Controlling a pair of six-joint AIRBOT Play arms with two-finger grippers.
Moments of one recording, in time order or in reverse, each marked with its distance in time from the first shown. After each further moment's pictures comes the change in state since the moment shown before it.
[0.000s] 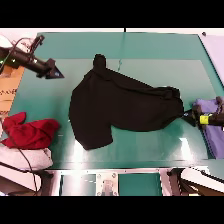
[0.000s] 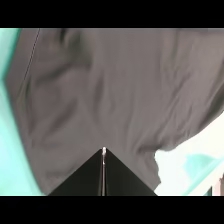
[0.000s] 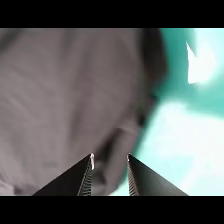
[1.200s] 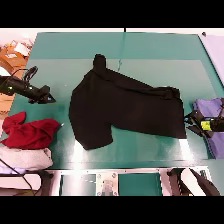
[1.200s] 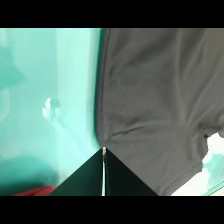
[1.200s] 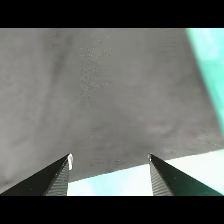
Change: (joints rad) left arm 0.096 0.172 -0.430 0.148 0.148 0.006; right arm 0.130 0.387 -0.048 -0.323 0.047 0.378
